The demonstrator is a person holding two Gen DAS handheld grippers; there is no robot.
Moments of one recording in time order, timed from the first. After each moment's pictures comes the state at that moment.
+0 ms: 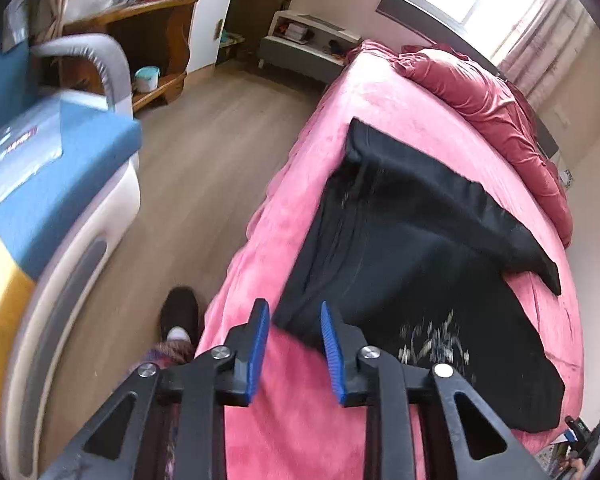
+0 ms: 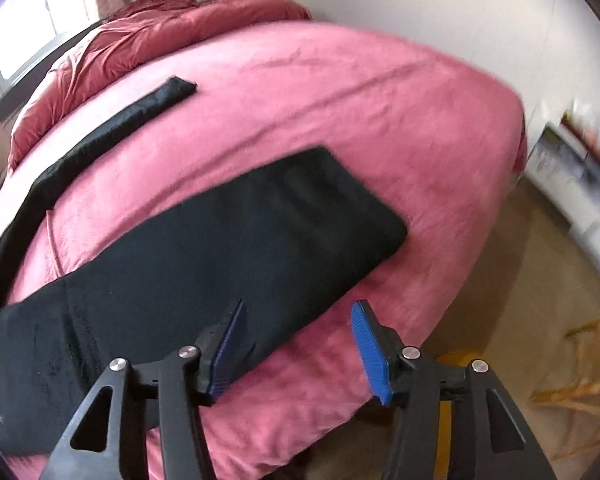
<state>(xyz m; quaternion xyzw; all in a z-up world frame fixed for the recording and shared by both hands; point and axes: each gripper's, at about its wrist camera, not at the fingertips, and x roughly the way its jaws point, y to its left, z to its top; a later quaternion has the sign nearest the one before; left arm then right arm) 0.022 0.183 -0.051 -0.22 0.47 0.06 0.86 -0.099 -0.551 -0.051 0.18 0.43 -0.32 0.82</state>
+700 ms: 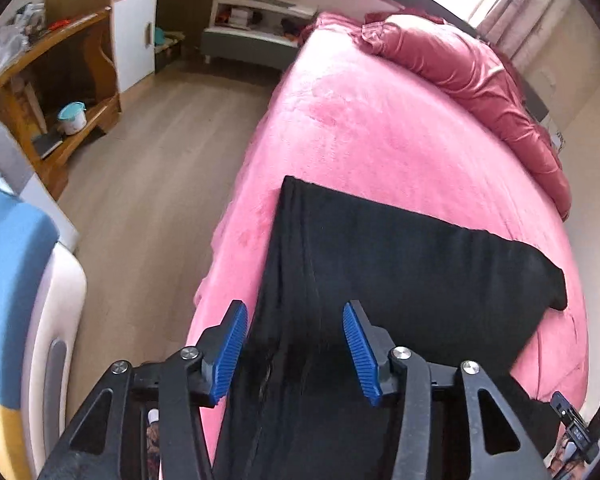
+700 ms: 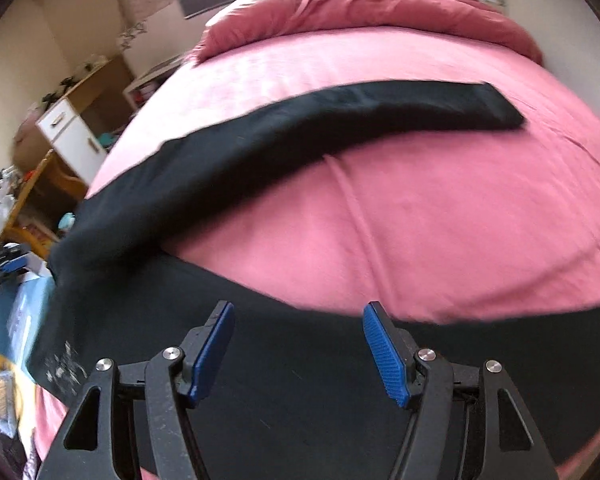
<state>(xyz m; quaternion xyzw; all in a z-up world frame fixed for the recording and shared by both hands) 0.252 0.156 -0.049 -0.17 0.51 0.00 0.84 0.122 -0.355 -0.052 0.11 0.47 0.02 0.87</state>
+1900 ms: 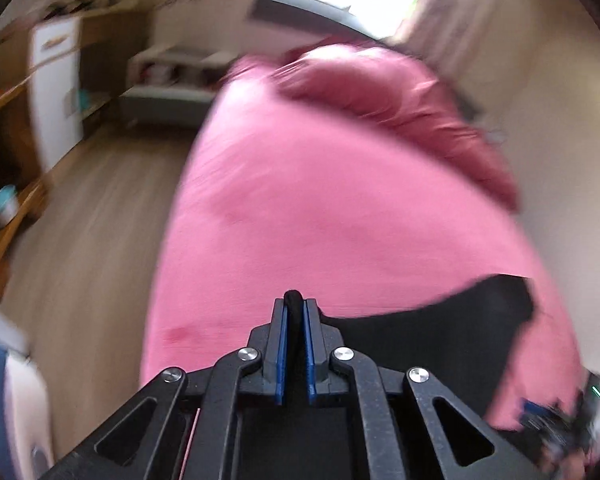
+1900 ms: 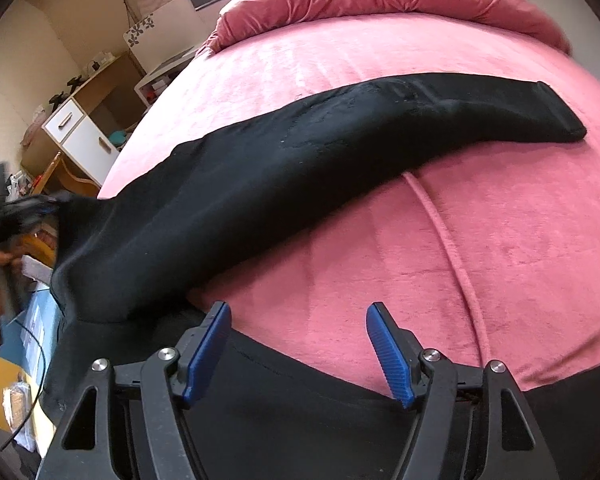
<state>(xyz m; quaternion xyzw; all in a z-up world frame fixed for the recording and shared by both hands) 0.294 0.120 0.006 -0.13 0.40 -0.14 0.90 0.183 -0.330 -0.073 0.14 0.48 0.03 0.86</state>
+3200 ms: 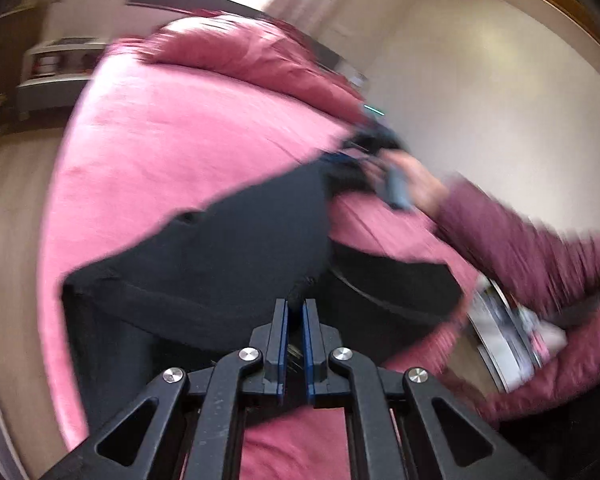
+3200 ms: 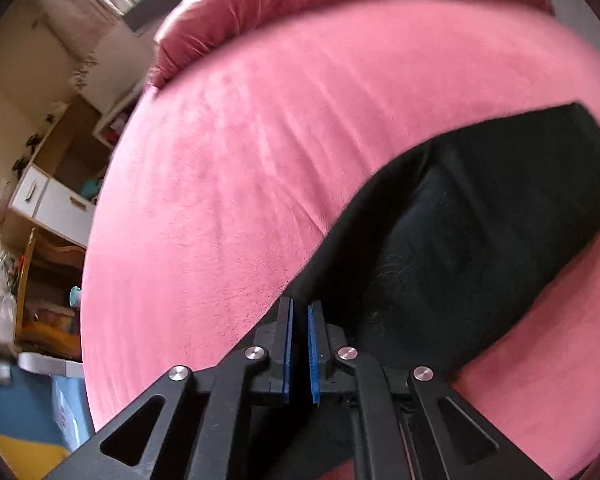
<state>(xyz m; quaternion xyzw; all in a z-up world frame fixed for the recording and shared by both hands) 0.068 0.093 0.004 -0.13 0.41 -0.32 0.84 0.362 -0.371 -0.045 0.22 0.49 -0.01 0.84</state>
